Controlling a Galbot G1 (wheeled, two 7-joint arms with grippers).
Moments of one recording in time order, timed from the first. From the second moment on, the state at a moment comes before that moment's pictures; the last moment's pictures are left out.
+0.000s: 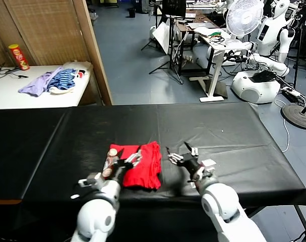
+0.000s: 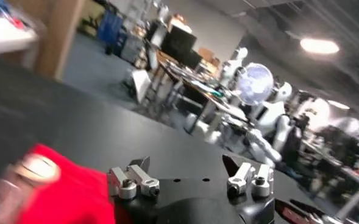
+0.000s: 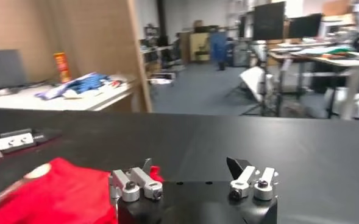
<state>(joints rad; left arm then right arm) 1.36 -1.44 -0.41 -2.04 -0.51 0.33 -0.14 -1.08 1.26 0.14 1.92 0.31 -0.47 0.06</state>
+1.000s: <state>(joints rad) 1.39 -1.41 -0.61 -1.92 -0.90 0.42 -0.11 -1.13 1.30 0.19 2.03 0.41 -0.37 0.12</state>
